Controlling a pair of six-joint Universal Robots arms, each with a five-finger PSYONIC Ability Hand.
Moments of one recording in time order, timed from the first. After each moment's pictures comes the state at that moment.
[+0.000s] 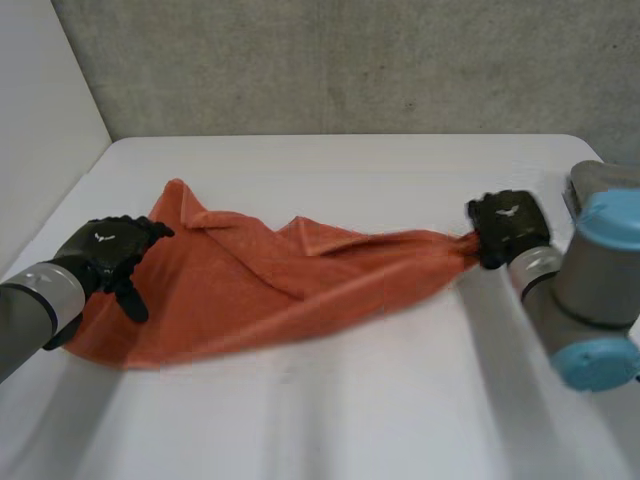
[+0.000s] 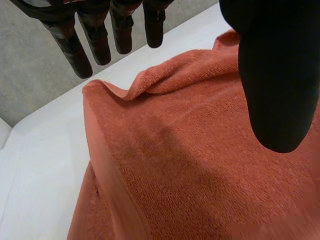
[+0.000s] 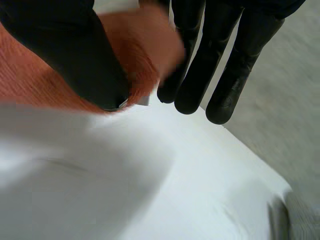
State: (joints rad) left arm 4.66 -1.81 -1.76 3.17 -1.28 3.53; right arm 1.87 -1.04 1.54 -0.33 1.54 2.75; left_hand 0.19 0.21 0.21 0.21 0.05; right_hand 0.96 1.17 1.17 1.19 0.99
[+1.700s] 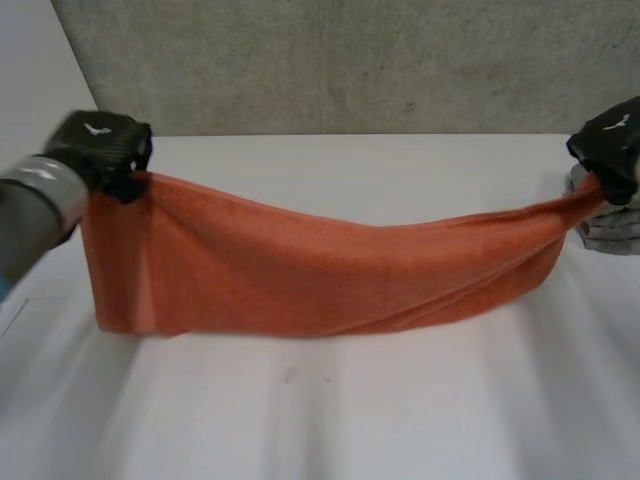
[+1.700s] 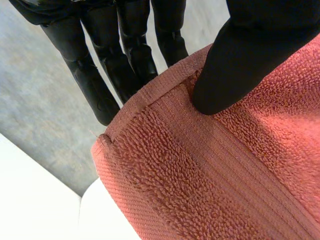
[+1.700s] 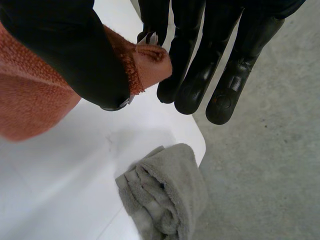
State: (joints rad) left arm 4.51 -1.88 -1.33 3.05 -1.45 3.56; right arm 1.71 -1.18 1.03 0.47 1.55 2.29; left_hand 1.14 1.20 1.19 1.20 0.98; right_hand 0.97 1.17 1.17 1.19 1.00
